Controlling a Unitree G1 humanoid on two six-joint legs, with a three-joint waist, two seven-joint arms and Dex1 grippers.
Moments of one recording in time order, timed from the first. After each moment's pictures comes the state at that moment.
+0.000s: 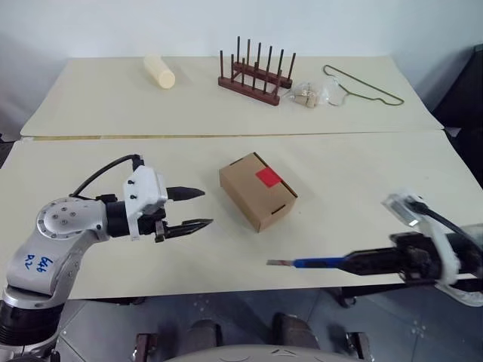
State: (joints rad) left arm -0.24 0.79 0.16 -0.44 -0.51 0.55 -0.96; right arm -0.10 -1.27 -0.39 -0.34 1.61 1.48 0.73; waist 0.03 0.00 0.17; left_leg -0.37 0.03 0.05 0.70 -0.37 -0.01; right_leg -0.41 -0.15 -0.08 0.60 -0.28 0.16
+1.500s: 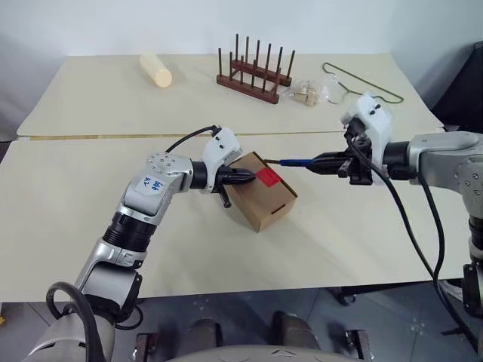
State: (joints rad) left arm -0.84 0.44 -0.24 0.13 -0.23 0.68 -0.84; right arm -0.87 -0.89 0.05 -0.24 0.78 1.31 0.65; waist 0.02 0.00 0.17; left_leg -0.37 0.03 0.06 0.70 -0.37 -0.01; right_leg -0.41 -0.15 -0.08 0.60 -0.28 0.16
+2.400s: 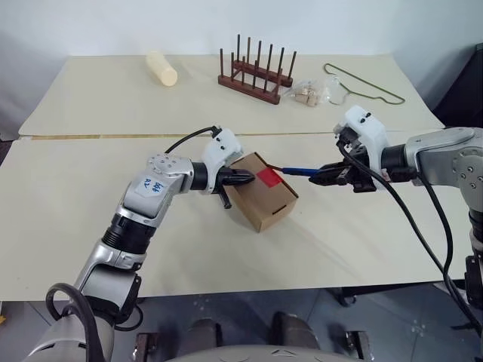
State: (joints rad) left arm -0.83 0.44 -0.25 0.08 -0.22 0.72 -0.80; right arm -0.97 -0.90 0.12 -0.23 0.74 1.53 0.72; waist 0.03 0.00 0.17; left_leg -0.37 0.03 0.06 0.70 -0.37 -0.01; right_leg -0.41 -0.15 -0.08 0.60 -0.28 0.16
